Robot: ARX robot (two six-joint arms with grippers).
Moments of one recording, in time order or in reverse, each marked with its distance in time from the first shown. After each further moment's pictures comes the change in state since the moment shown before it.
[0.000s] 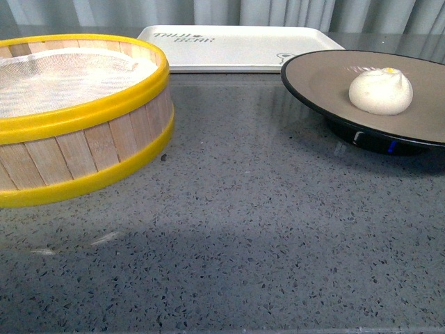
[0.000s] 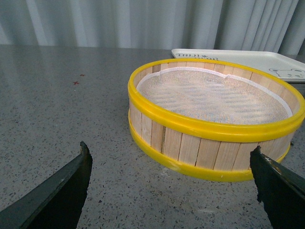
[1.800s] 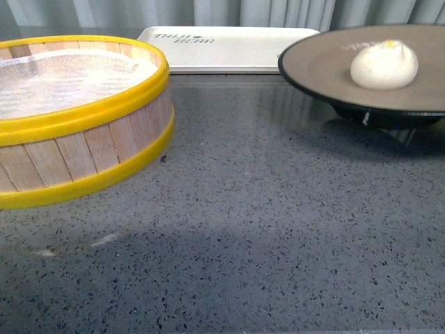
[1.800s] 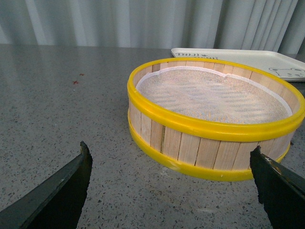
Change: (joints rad) left arm 0.000 0.000 0.000 0.000 0.000 0.000; right arm 0.179 0.238 -0.040 0.378 -0.023 0.249
